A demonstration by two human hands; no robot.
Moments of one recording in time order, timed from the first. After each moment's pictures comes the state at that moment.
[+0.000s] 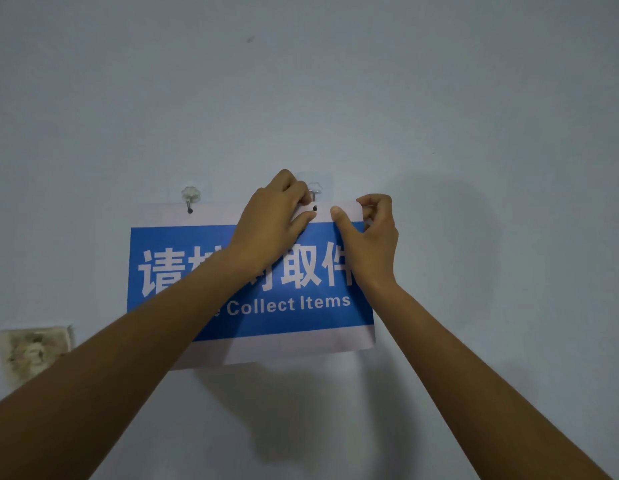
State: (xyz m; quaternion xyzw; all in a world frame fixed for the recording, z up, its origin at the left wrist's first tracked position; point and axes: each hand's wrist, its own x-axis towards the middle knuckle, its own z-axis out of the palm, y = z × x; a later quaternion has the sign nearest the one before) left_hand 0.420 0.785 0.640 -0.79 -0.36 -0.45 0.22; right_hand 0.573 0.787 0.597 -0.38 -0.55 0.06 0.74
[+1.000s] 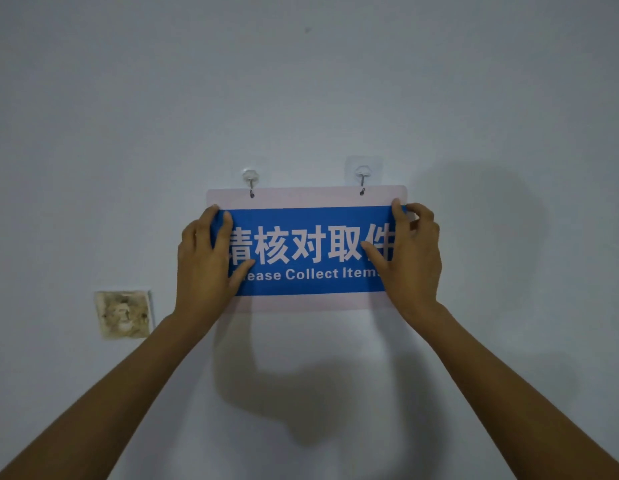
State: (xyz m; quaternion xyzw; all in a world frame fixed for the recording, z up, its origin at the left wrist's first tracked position) left_hand 0.274 0.766 0.538 -0.65 -0.55 -0.43 0.31; right_hand 0.567 0.776 0.547 -0.53 -0.61 -0.21 0.55
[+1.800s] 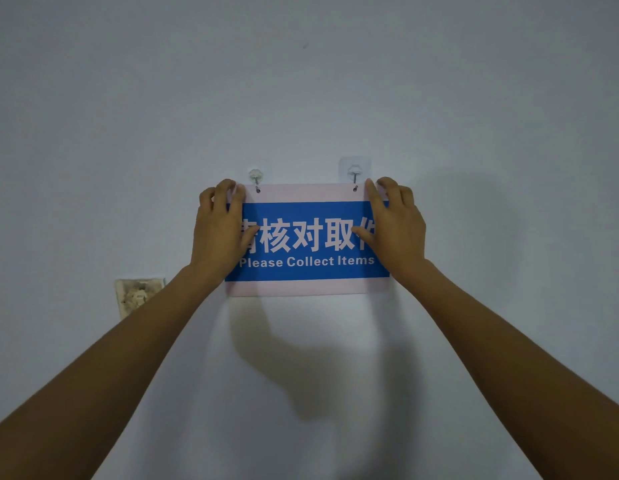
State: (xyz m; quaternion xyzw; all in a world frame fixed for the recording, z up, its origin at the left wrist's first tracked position) left_hand 0.281 0.764 0.581 -0.67 -0.52 -0.43 0.32; right_hand 0.568 0.765 0.582 -0.53 -0.66 -0.32 0.42
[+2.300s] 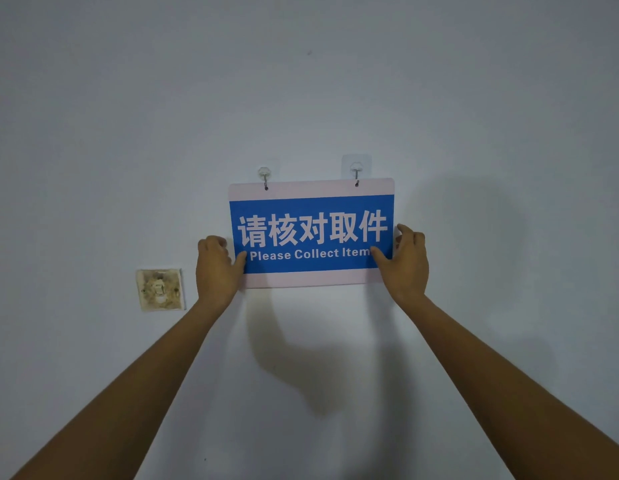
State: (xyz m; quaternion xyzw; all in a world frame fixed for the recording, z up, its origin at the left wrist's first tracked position) left_hand 0.273 0.741 0.519 -0.54 -0.61 -0.58 0.03; right_hand 0.570 0.748 0.515 -0.57 -0.56 -0.02 0.60
